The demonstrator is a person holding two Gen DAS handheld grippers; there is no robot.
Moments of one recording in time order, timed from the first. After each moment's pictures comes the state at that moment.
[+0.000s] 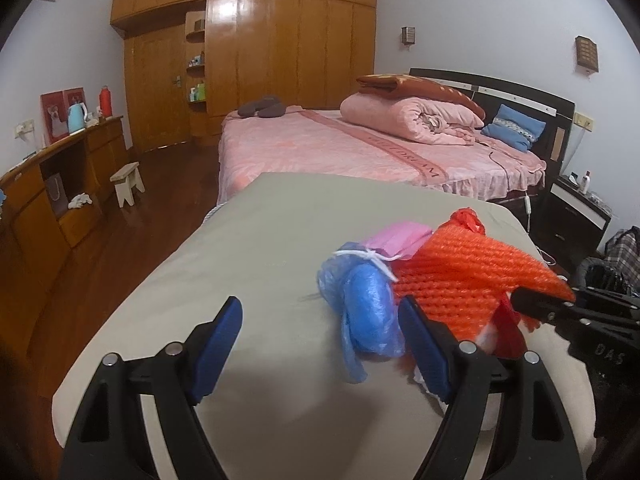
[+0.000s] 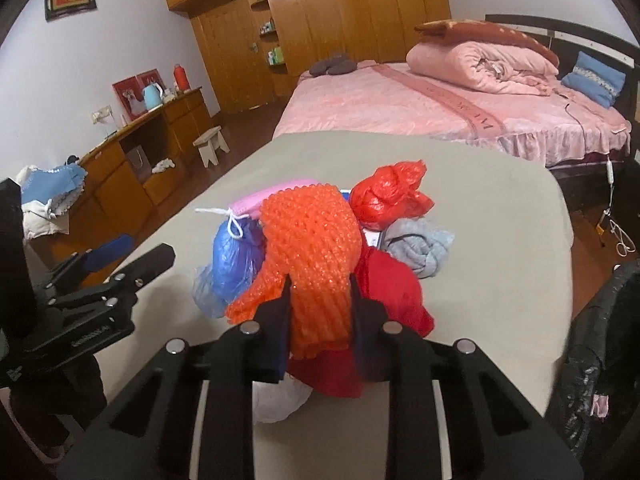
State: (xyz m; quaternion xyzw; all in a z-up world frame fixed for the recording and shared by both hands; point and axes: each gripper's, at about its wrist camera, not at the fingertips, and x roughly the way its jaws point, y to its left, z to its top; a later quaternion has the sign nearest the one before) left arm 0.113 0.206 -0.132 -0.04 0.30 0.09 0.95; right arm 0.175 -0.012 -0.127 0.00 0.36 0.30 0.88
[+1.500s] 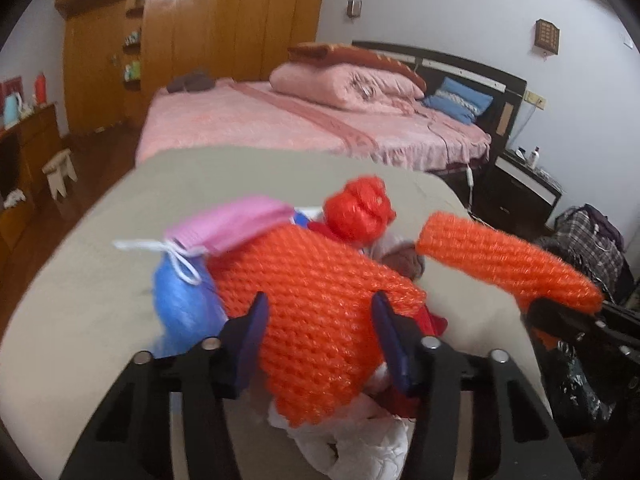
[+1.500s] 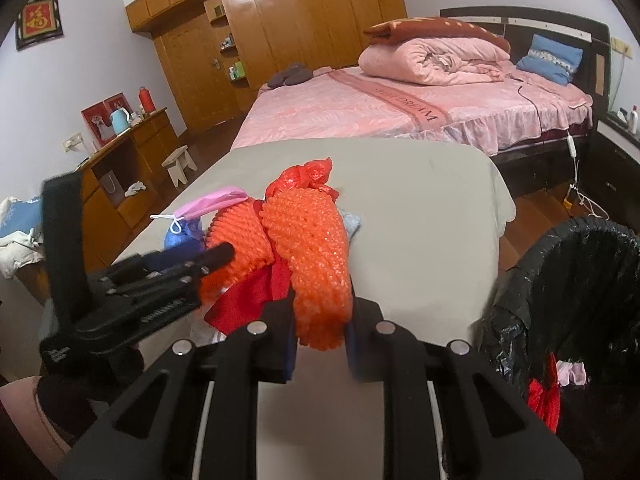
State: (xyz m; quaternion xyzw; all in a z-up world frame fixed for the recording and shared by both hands) left arm 0.180 0.131 -0.165 -0.07 0.35 -0.03 0.93; right arm 0.168 -0.085 -0.128 0.03 0.36 0.24 0.90
